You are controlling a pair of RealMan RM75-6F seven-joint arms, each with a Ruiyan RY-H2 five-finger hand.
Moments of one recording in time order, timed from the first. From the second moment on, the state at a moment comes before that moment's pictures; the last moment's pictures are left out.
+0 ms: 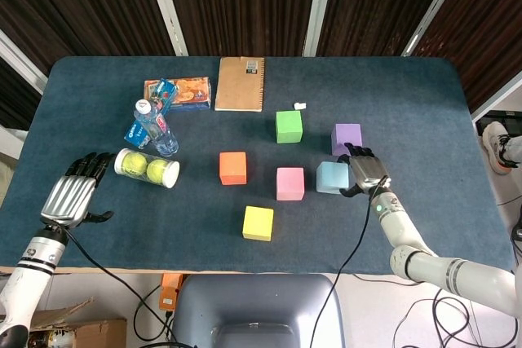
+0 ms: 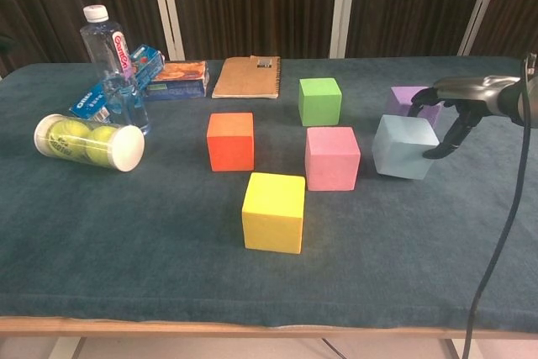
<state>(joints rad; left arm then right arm) -0.50 -1.02 -0.12 -1.81 1.14 1.11 0.27 0.84 -1.36 0.14 -1.45 -0.60 0.77 -0.37</state>
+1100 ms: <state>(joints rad) -0.50 -1.02 -0.13 -1.80 1.14 1.10 0.26 0.91 -1.37 0.12 -1.49 -0.56 0.76 -0.39</state>
